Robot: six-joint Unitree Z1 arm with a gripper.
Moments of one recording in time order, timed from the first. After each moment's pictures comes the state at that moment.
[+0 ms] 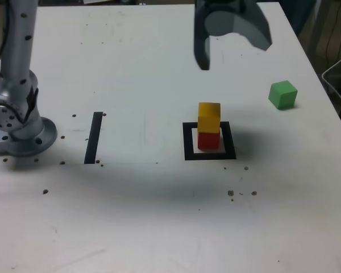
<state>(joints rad) 0.04 2.00 -1.93 1.48 0.12 0.10</state>
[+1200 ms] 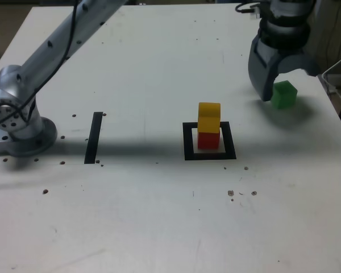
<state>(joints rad) 0.14 2.45 -2.32 1.42 0.10 -0.12</state>
